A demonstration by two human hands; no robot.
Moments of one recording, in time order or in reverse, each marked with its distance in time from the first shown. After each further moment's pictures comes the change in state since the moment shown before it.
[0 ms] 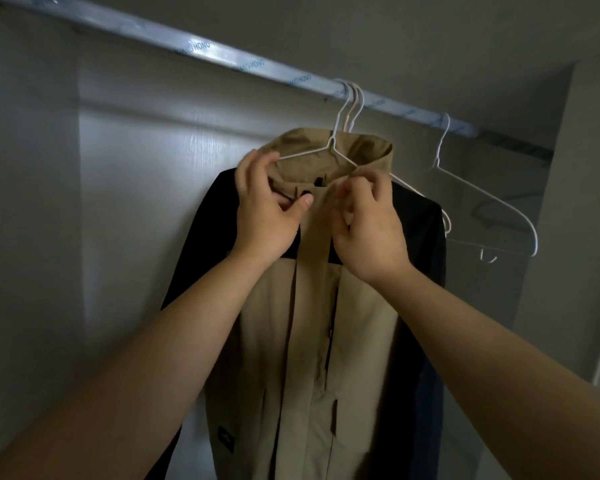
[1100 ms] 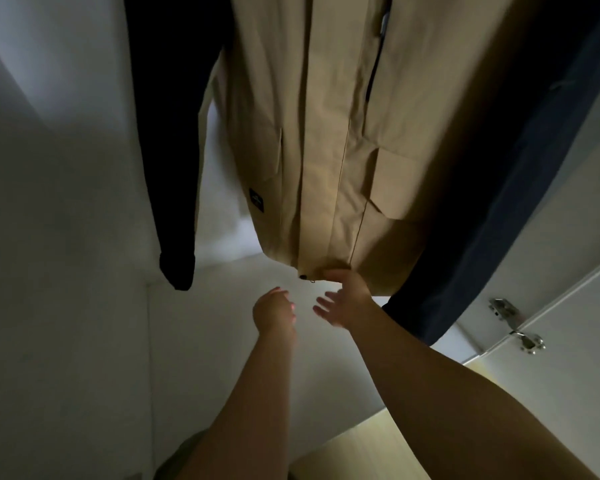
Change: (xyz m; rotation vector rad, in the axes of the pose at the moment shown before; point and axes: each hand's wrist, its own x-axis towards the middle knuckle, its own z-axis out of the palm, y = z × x) left_hand -0.467 -0.177 0.009 -0.268 0.121 -1.861; right_hand -0.453 0.017 0.182 1.098 -0.316 2.256
